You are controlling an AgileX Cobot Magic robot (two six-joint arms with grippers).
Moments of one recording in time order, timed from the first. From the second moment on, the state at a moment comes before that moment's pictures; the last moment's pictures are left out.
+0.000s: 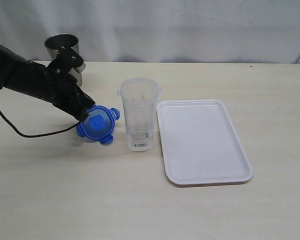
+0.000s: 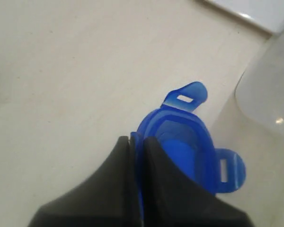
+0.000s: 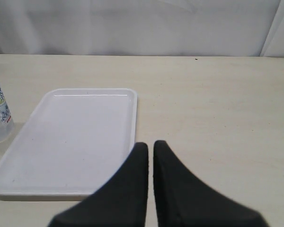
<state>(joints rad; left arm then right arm) -0.19 1.97 -1.16 -1.10 0.50 1.67 0.06 0.00 0.00 -0.03 0.34 0.02</state>
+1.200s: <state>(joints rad) -0.36 1.72 -1.19 -1.07 0.04 1.77 0.06 0.00 0.00 -0.03 0.34 0.02</state>
